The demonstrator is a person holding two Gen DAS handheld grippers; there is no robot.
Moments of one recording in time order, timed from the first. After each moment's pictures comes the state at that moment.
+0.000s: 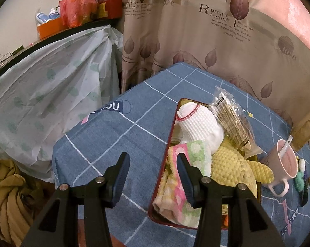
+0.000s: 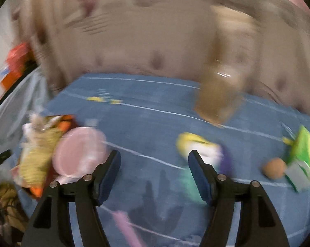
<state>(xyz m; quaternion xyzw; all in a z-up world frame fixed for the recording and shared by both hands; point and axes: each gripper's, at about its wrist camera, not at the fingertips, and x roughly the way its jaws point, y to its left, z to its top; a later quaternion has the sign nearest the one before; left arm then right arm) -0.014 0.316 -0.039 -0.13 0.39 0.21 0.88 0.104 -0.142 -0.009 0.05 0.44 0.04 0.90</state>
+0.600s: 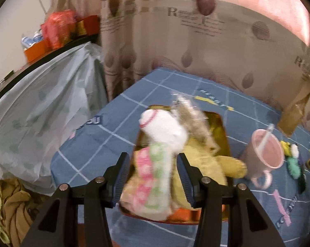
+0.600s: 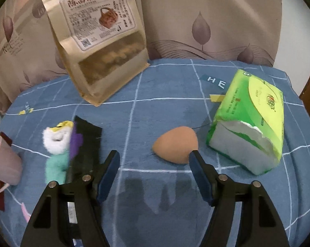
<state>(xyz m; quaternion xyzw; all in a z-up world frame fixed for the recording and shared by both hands) 0.001 0.251 -0.011 -0.07 0.39 0.17 0.90 0.093 -0.302 -0.077 0.09 0.45 -0.11 0.88</state>
